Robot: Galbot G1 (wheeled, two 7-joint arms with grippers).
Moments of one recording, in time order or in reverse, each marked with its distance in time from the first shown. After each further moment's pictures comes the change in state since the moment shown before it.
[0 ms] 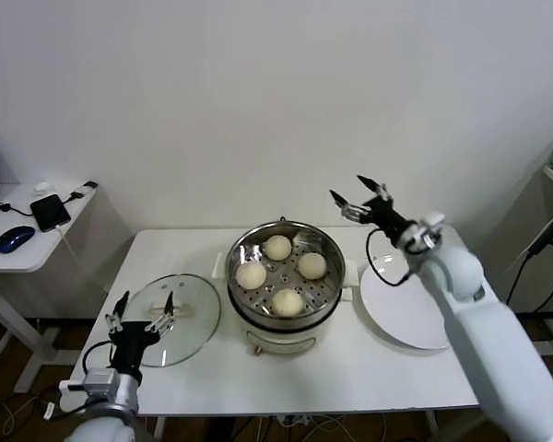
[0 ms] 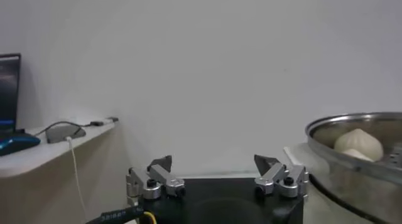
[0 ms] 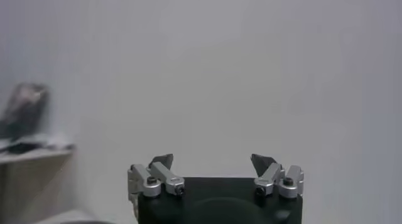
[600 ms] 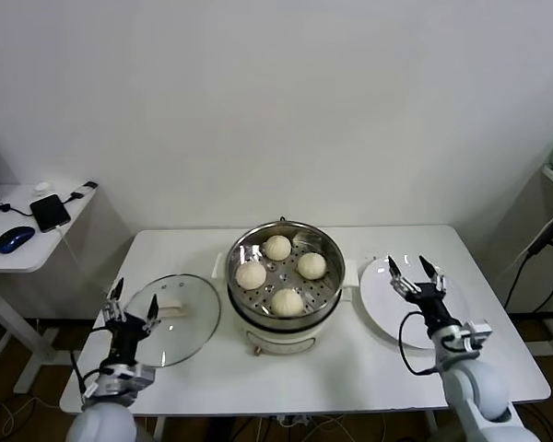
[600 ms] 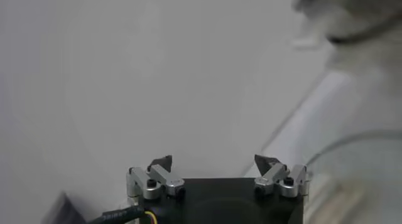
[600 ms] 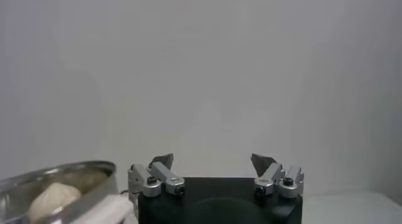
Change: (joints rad) left arm -0.103 0.137 0.024 0.255 0.837 -0.165 -0.162; right arm -0.468 0.070 0.209 0.104 0.049 0.176 0.176
